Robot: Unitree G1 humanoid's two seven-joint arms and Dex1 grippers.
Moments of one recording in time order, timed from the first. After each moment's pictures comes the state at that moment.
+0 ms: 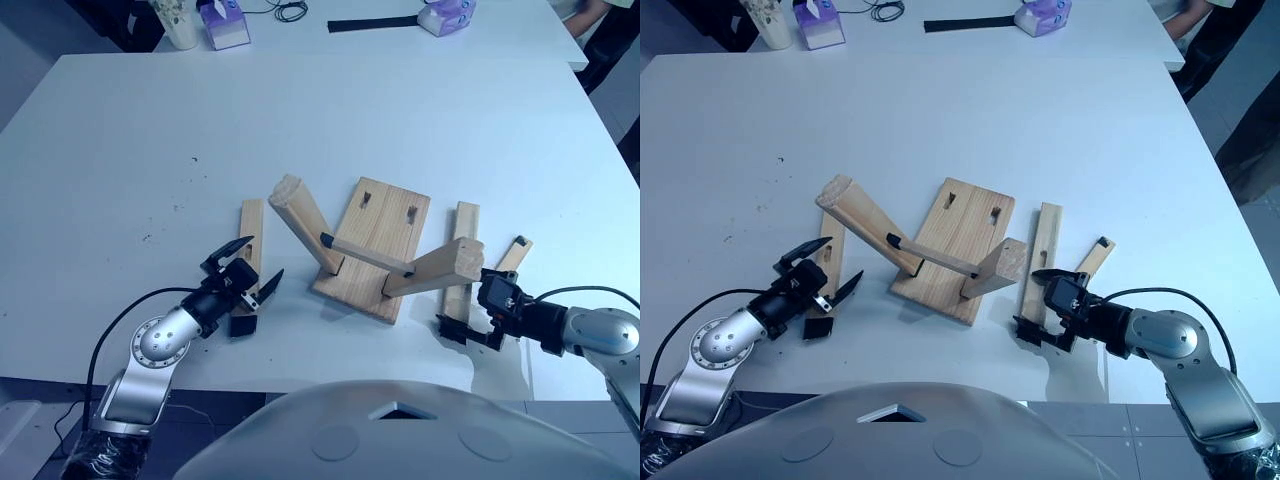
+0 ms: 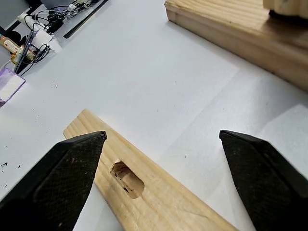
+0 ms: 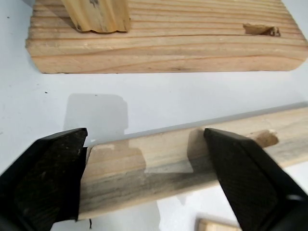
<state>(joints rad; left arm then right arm) 0.46 0.60 -0.03 -0.28 0.07 -0.08 -0.53 0.53 -0.84 -0.02 -0.50 0.16 0.28 0.84</state>
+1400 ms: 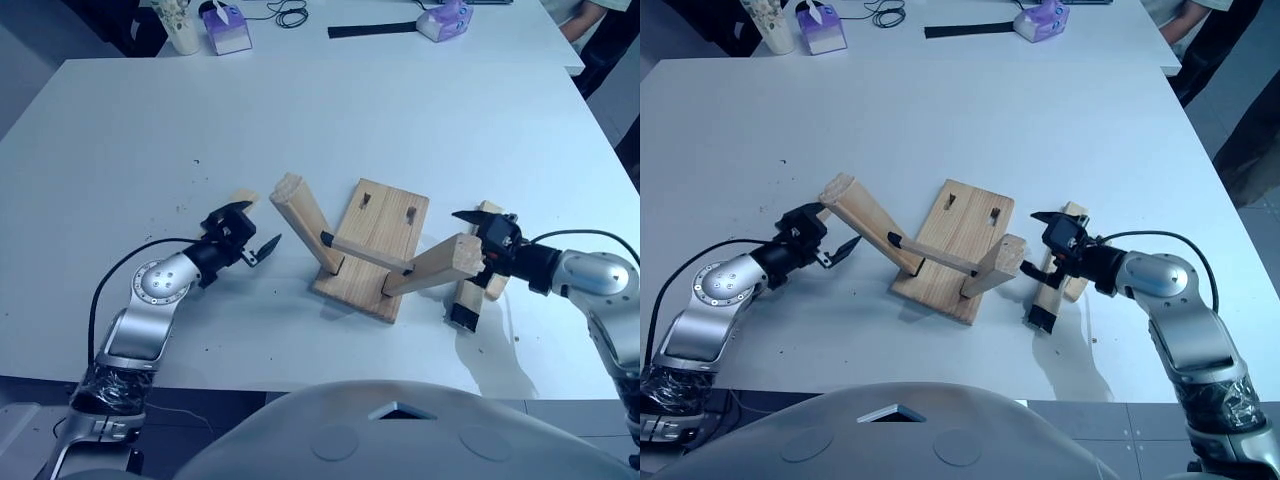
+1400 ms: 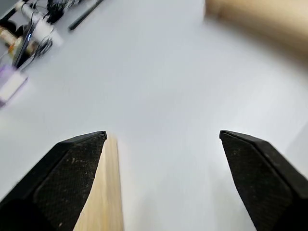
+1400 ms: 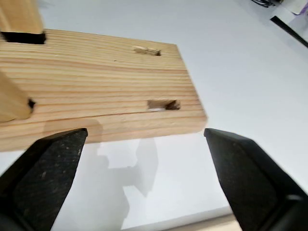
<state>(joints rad) 0.13 0.62 -0.04 -0.29 -0.09 0.21 -0.63 0.13 -0.76 0.01 -0.36 0.20 0.34 0.82</state>
